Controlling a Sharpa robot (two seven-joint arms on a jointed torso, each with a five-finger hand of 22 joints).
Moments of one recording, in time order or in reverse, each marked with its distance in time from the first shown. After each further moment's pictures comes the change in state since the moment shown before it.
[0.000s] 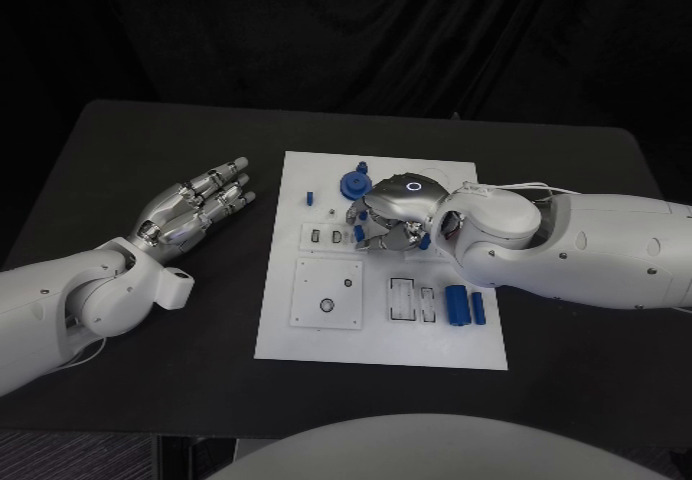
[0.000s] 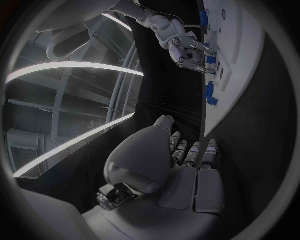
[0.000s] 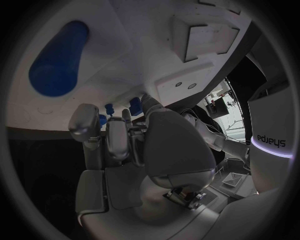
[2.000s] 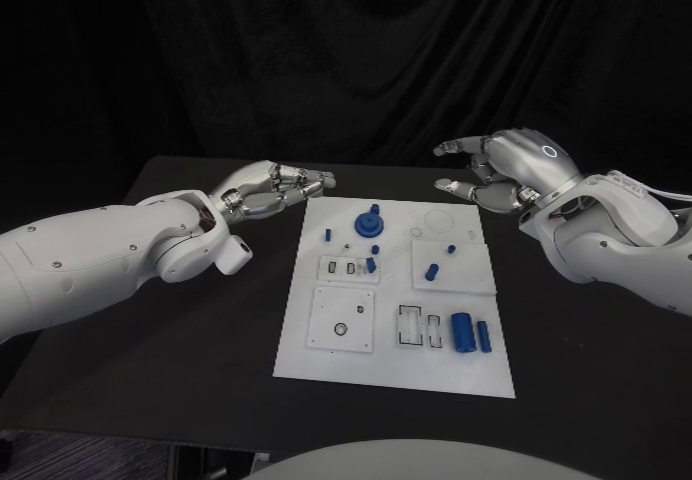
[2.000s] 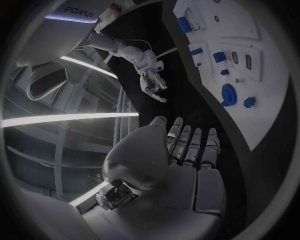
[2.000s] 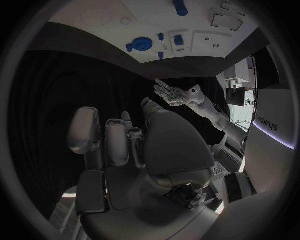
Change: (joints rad) left arm 0.145 0.163 0.001 -0.073 -0.357 -0.082 -0.181; left_hand -0.121 0.012 -0.034 0.099 -0.149 0.386 0.080 0.067 0.029 0.486 0.086 0.064 0.084 0.431 -0.019 0.122 0.099 0.008 0.278 -0.017 0.182 0.080; right arm 0.082 -0.205 -0.002 -0.039 0.089 -0.414 0.162; right_hand -0.017 0.057 0.048 0.085 0.024 -0.022 -0.009 -0.057 -0.179 0.000 -0.007 0.019 0.000 0.000 0.000 0.067 0.056 0.006 0.040 -0.003 0.092 0.000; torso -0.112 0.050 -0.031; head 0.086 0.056
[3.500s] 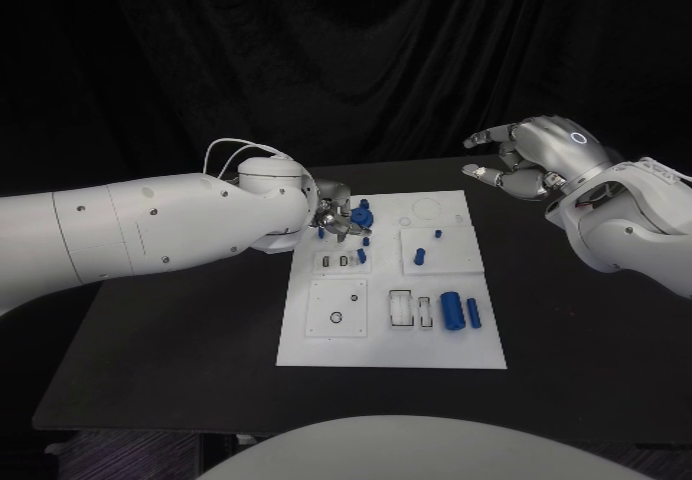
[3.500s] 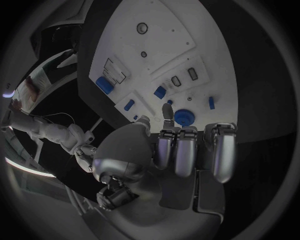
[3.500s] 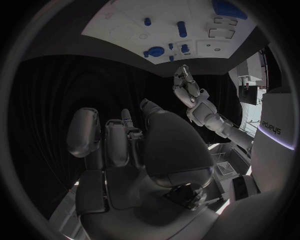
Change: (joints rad) left arm 0.057 0.185 0.000 0.132 -0.673 0.092 -1.003; left_hand -0.431 -0.118 0.057 -0.007 -0.339 0.180 -0.070 0.559 0.810 0.942 -0.145 1.498 1.215 1.017 -0.174 1.442 1.204 -0.126 1.125 -0.182 1.302 1.212; right arm -0.015 0.019 0.000 -0.054 0.006 0.054 -0.026; right_hand 0.004 0.014 0.000 0.000 0.045 0.063 0.011 0.013 -0.012 -0.004 0.004 0.013 0.000 0.000 0.000 0.010 0.000 0.000 0.014 -0.001 0.019 0.000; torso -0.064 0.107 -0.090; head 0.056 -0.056
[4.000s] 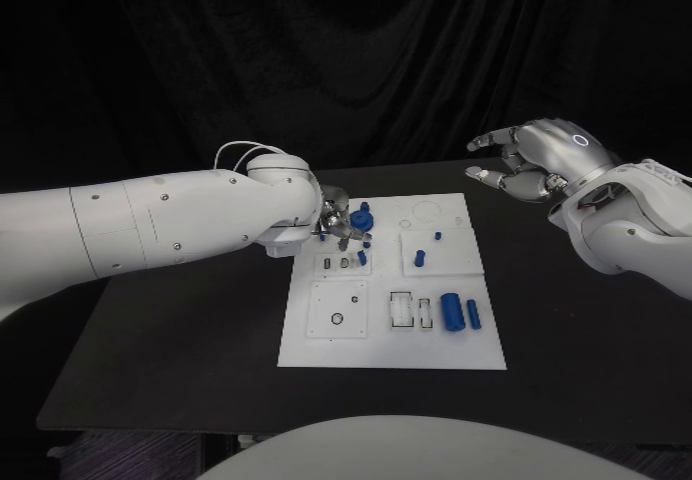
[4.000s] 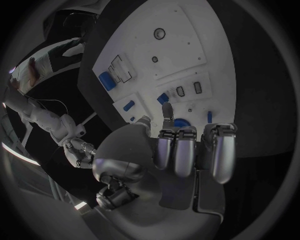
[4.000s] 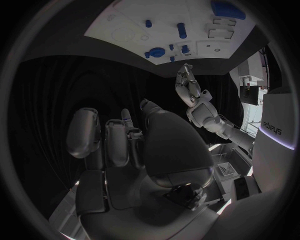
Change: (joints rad) left arm 0.000 0.029 0.000 -0.031 0.170 0.036 -0.098; left_hand 0.009 0.002 0.012 -0.012 0.044 0.052 -0.004 -0.114 0.000 0.000 -0.007 0.000 0.000 0.002 -0.012 0.000 0.000 0.000 0.010 -0.010 0.000 0.000; right arm -0.002 0.004 0.000 -0.007 0.000 0.016 -0.009; right_hand 0.000 0.000 0.000 0.000 0.023 0.004 0.003 0.000 -0.005 0.004 0.004 0.000 0.001 0.000 0.000 0.000 0.000 0.000 0.003 0.004 0.000 0.000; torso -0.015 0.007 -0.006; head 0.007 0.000
